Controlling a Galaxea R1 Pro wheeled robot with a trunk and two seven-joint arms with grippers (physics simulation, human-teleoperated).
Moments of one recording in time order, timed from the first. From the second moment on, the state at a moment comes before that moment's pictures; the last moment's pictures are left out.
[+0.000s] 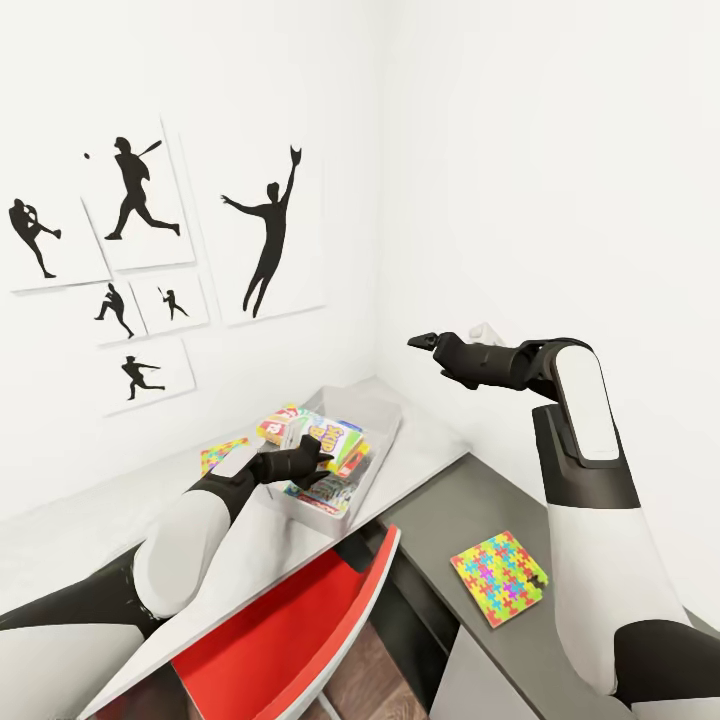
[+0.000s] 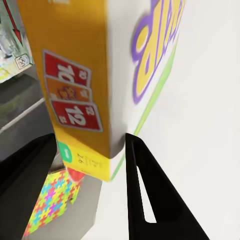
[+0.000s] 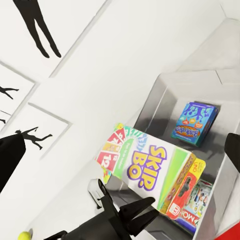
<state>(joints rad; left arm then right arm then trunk) -1.10 -0.13 0.57 -0.24 0.76 0.72 0.05 -0.97 0.02 0.01 -1.49 -1.40 1.03 -0.78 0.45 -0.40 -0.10</state>
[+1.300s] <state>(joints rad) -1.11 0.00 0.28 -0.30 0.76 0.97 -0.06 -0.98 0.04 0.01 -1.47 -1.40 1.03 -0.78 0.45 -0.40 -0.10</state>
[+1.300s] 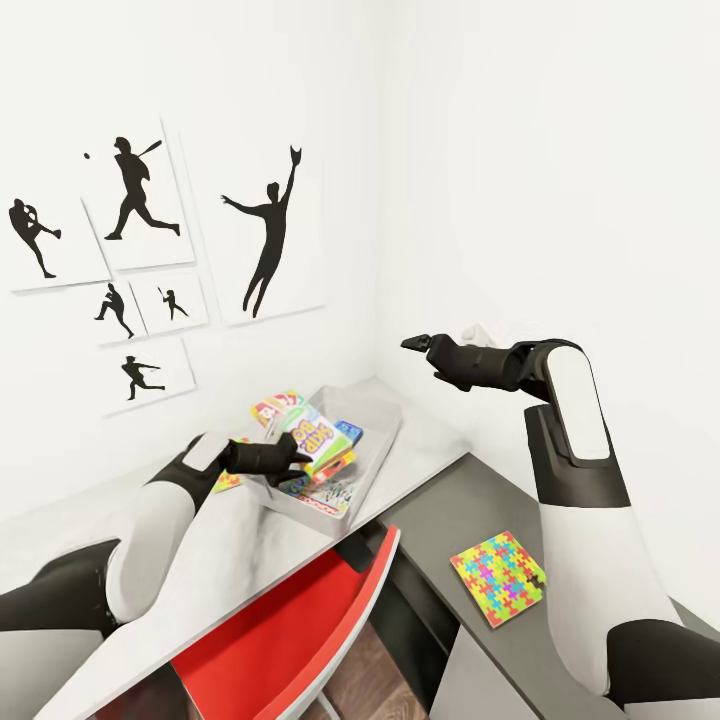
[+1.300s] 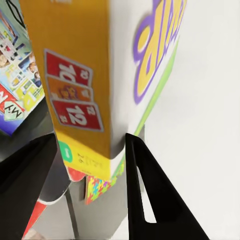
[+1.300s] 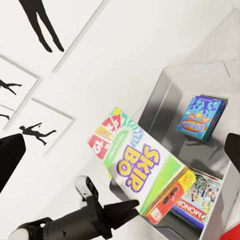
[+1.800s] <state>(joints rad) -1.16 0.03 0.14 -0.30 0.72 1.03 -0.06 -0.98 0.04 0.01 -1.47 -1.40 1.03 -0.78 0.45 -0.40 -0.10</state>
